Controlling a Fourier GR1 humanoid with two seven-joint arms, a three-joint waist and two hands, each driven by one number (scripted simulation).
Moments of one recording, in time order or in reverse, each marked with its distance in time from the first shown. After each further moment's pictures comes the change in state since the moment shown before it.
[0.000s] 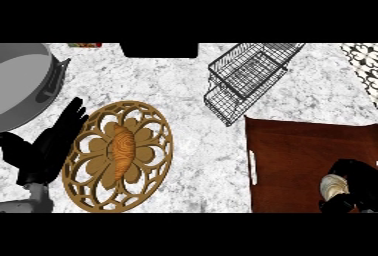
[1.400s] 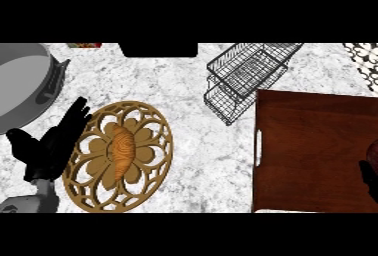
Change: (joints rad) left arm -0.026 -0.037 0.025 0.057 -0.032 -0.027 -0.020; right arm 0.018 -0.025 -0.259 -0.688 -0.084 -0.171 -0.024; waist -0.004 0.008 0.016
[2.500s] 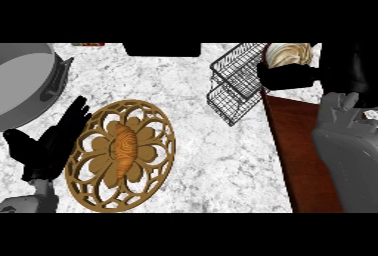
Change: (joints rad) left arm 0.000 -0.015 0.021 -0.019 -0.015 -0.031 0.009; right arm -0.897 0.251 0.232 0.592 0.155 0.184 0.295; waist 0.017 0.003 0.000
